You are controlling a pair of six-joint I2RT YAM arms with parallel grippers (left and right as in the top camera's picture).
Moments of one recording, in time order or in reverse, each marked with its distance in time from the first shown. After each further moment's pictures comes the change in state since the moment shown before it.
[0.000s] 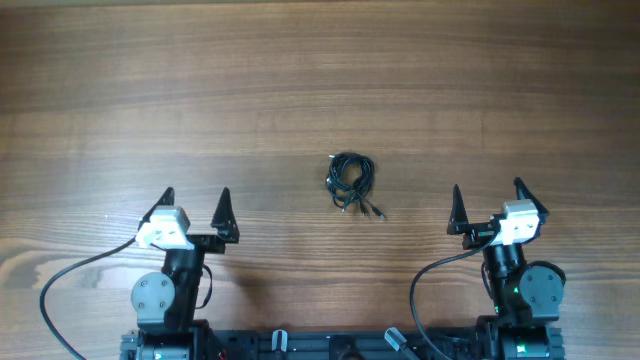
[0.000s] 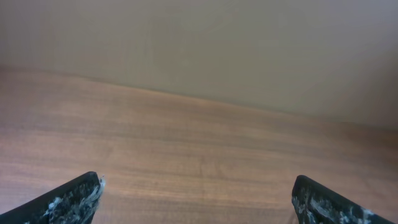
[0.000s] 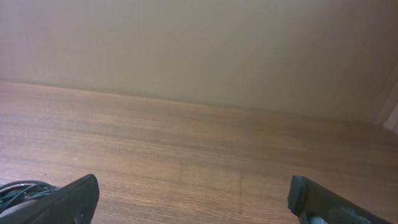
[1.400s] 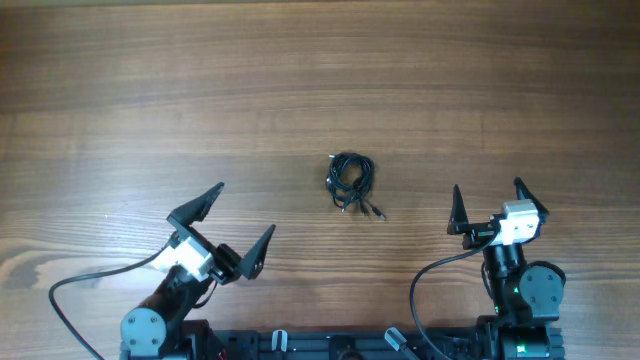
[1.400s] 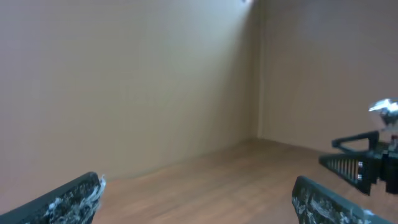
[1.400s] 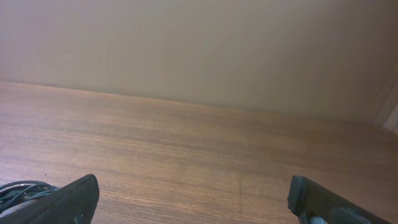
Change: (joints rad) left arm 0.000 0.000 -0.007 0.434 0.578 -0.016; right arm 0.000 -0.001 0.000 0.000 0.000 0.000
